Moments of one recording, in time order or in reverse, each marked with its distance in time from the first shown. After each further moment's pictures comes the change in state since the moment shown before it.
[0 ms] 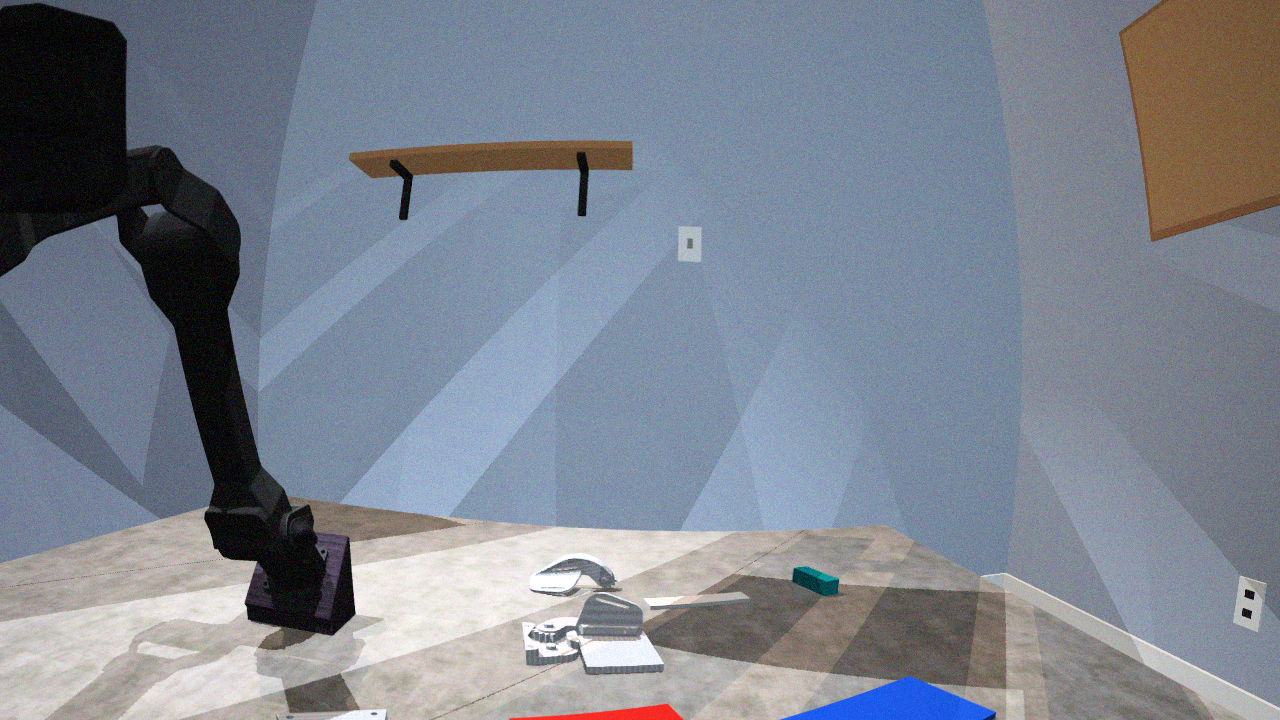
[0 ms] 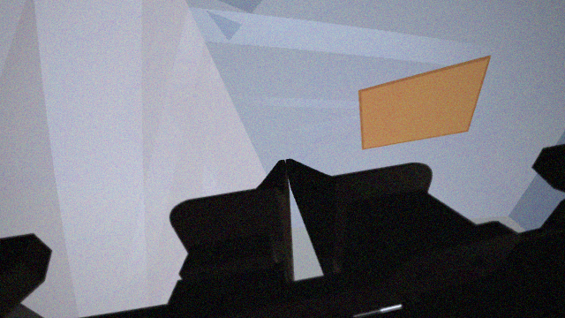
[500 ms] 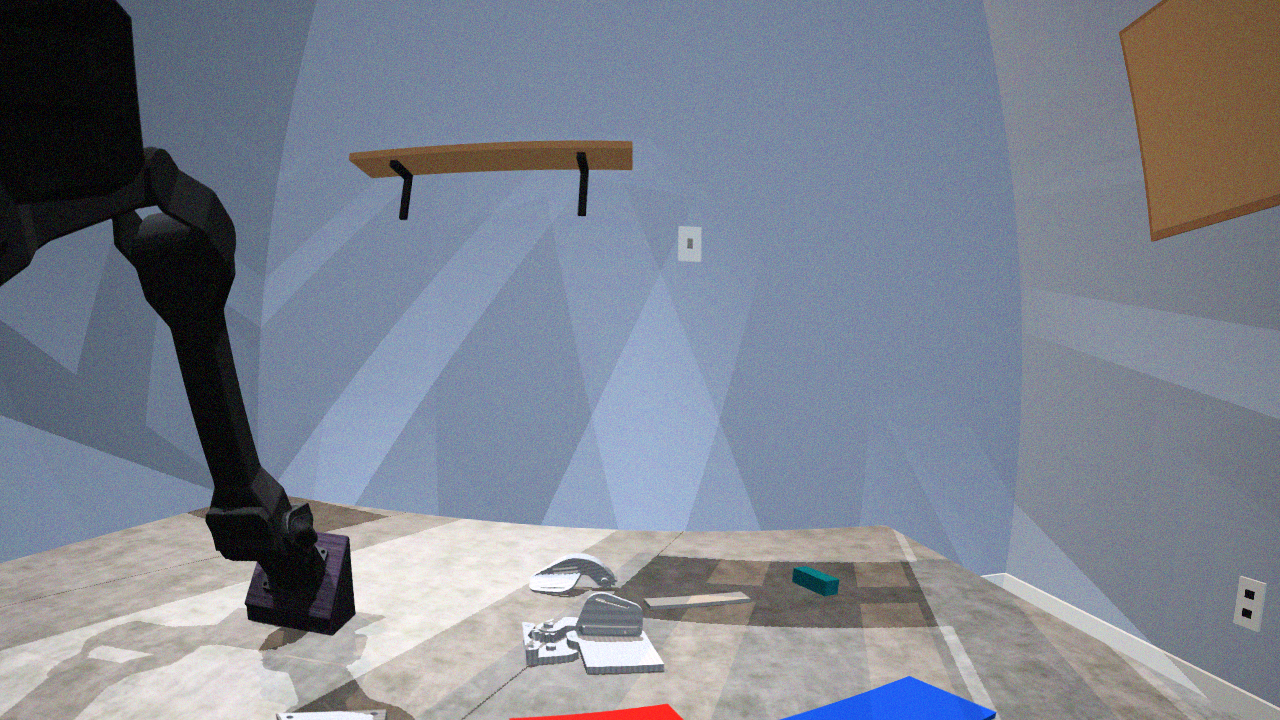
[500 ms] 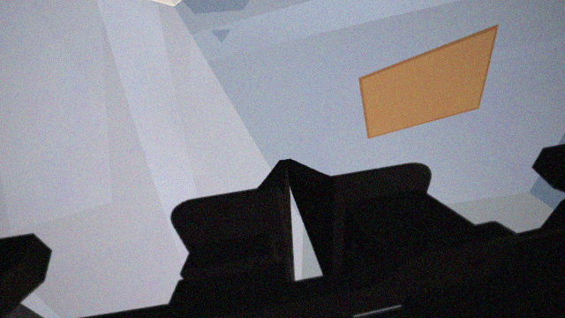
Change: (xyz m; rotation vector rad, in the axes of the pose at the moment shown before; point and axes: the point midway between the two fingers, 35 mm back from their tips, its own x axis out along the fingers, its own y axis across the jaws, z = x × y) arm 0.008 0.000 0.005 0.107 0.014 -0.005
